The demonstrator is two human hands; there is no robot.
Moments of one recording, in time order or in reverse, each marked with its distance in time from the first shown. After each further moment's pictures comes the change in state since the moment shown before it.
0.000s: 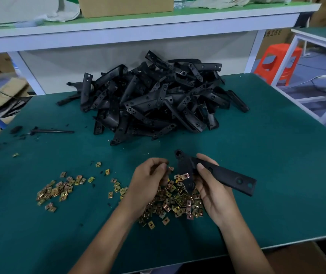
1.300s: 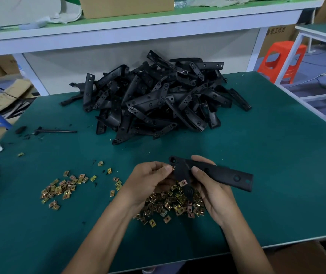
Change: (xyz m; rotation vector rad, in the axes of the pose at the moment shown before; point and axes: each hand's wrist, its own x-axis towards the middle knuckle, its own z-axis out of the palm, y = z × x) left_hand -0.009 0.022 -0.007 -0.193 -0.155 -0.210; right_hand -0.002 0.002 -0.003 -0.042 -0.114 0.027
